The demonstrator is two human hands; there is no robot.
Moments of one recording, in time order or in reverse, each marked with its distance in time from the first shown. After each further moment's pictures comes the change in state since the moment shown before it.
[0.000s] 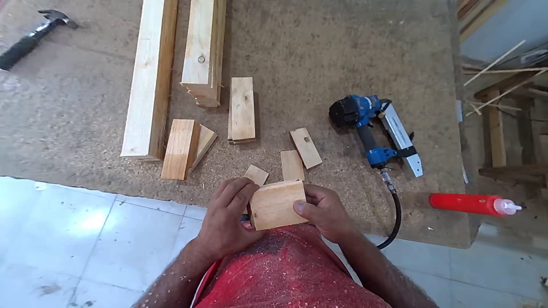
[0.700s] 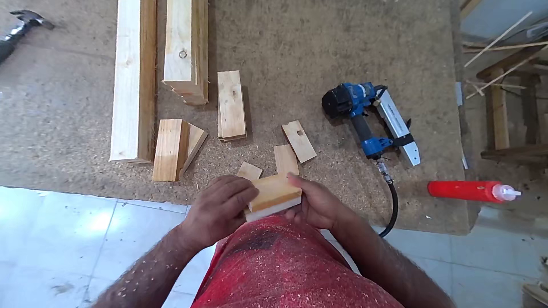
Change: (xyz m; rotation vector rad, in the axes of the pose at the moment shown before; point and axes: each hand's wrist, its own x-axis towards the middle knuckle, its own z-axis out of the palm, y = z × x) left_hand 0.027 -0.012 -0.011 -0.023 -0.089 0.282; right_hand 0.023 -0.007 -0.015 0.300 -0.089 0.576
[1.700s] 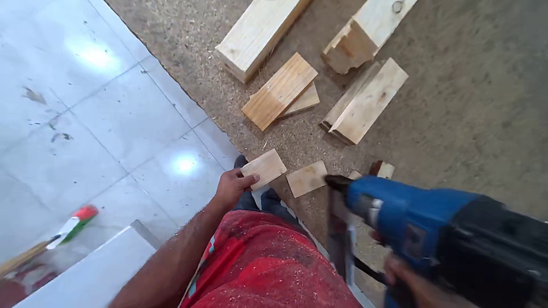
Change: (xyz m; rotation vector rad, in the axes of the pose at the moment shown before) left_hand -0.198 -0.061 0.082 -1.196 0.775 -1.694; right_hand -0.017 -0.057 0.043 -1.001 0.169 -0.090
